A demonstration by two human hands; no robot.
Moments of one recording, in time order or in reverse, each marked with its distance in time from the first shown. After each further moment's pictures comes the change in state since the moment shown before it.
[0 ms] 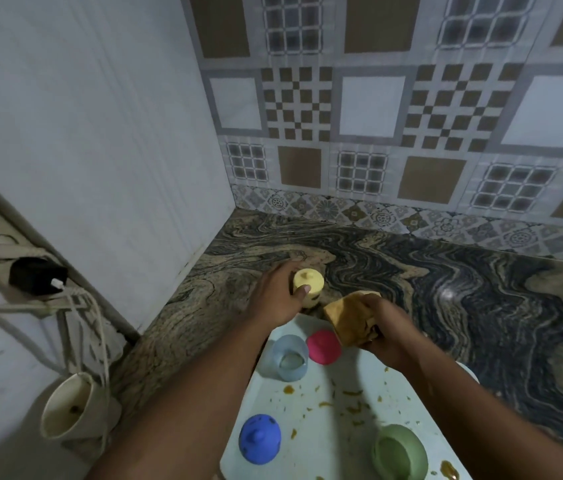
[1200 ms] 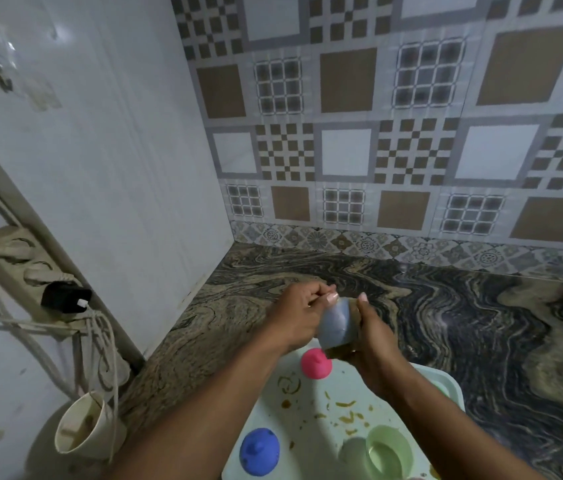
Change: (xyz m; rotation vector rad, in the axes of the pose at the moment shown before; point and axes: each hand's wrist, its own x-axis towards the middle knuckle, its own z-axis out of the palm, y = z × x) left_hand -0.062 0.095 -0.022 -0.497 -0.125 0.093; right_hand -0.087 -0.009 0.025 0.088 -0.041 -0.196
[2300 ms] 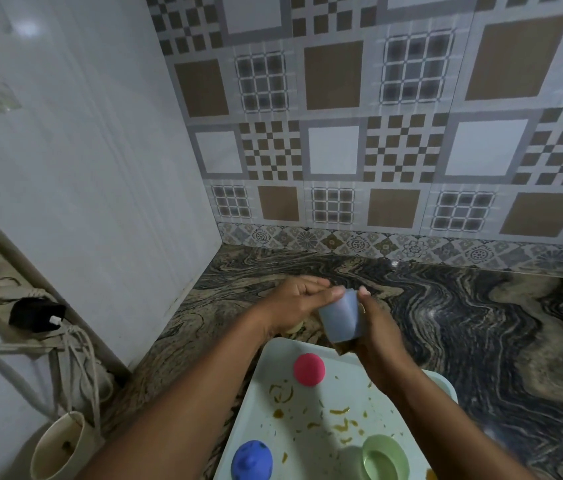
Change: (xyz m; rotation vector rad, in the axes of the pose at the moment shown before) left_hand 0.024 0.033 -0.013 0.014 -0.258 -0.020; right_hand 0.009 -0.020 -0.008 0.088 0.063 -0.065
